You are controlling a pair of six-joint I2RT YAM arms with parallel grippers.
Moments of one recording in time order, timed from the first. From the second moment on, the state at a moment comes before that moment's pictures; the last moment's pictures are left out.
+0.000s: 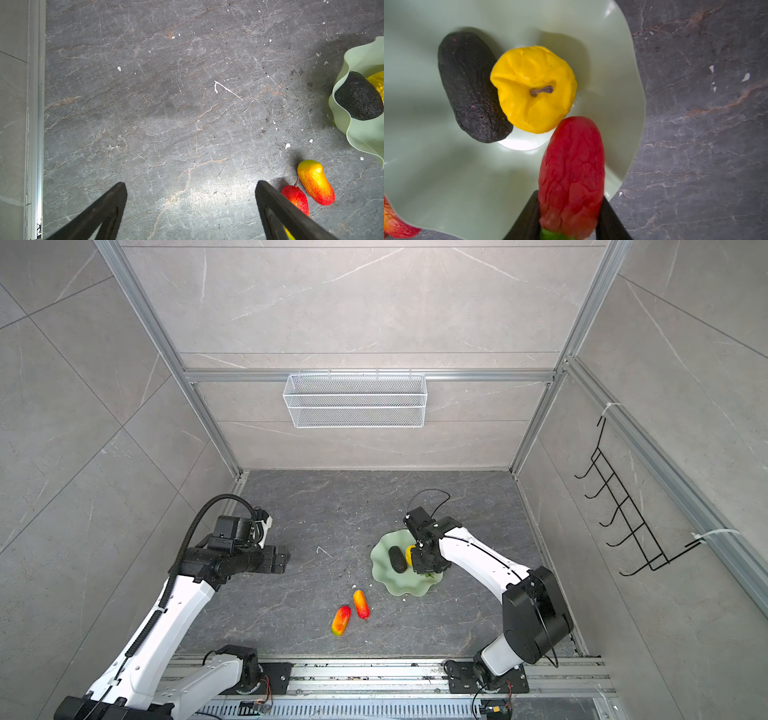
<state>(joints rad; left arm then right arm) -0.20 1.01 1.00 -0.96 0.01 -0.05 0.53 1.55 1.15 -0.99 0.12 0.40</state>
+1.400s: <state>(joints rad) -0.20 1.01 1.00 -0.96 0.01 -0.05 0.73 1.45 1.41 -1.06 0.07 0.26</state>
